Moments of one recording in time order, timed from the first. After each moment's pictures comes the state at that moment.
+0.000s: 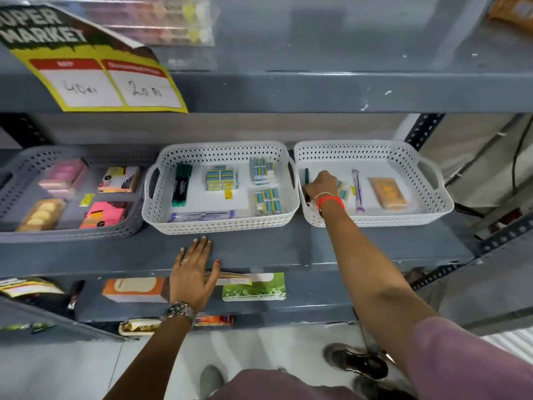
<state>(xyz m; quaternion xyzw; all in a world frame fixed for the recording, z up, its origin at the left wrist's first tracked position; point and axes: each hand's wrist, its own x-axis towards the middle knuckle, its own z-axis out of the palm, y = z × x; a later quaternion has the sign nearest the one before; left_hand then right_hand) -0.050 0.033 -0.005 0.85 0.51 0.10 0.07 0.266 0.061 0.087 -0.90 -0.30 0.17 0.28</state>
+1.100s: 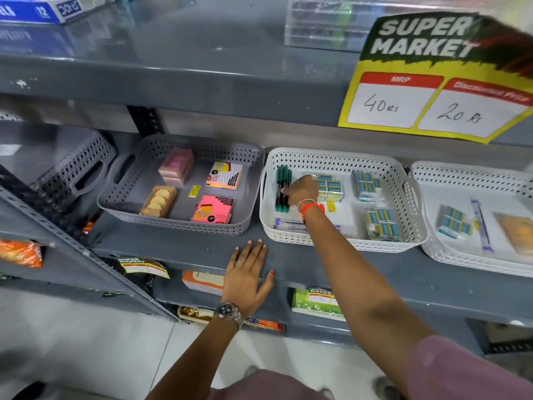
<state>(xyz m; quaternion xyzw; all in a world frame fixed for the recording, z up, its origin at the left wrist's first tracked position) -0.156 0.091 -0.015 0.85 0.50 0.08 0.12 0.027 0.220 0.073 -0.84 -0.36 0.30 0.28</state>
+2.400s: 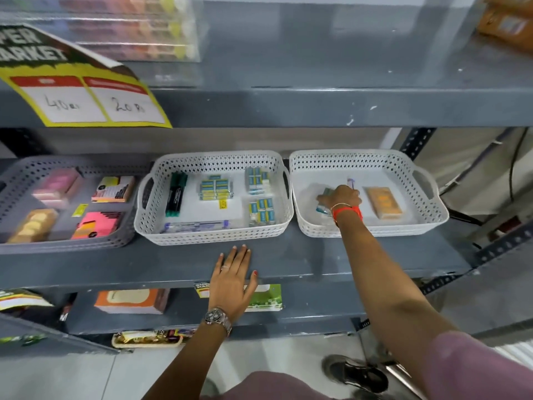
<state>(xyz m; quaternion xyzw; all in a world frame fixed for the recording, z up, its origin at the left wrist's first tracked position) 0.025 0.006 -0.010 0.89 0.44 0.11 0.08 0.307 0.038 0.089 -0.94 -0.27 0.16 0.15</state>
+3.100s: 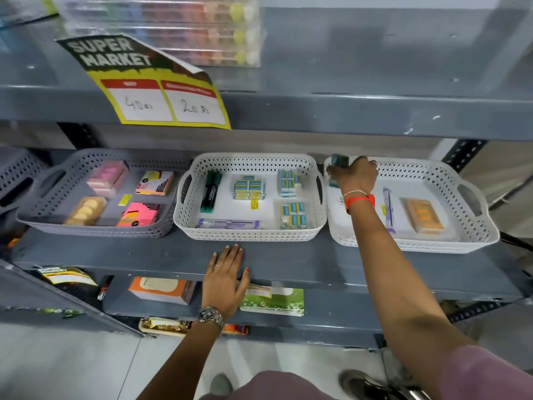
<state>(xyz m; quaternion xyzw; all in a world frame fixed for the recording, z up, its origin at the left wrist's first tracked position) -0.032 0.028 -0.005 0.85 0.52 0.11 0.06 0.275 0.095 0.128 -0.89 -0.26 0.11 0.36</state>
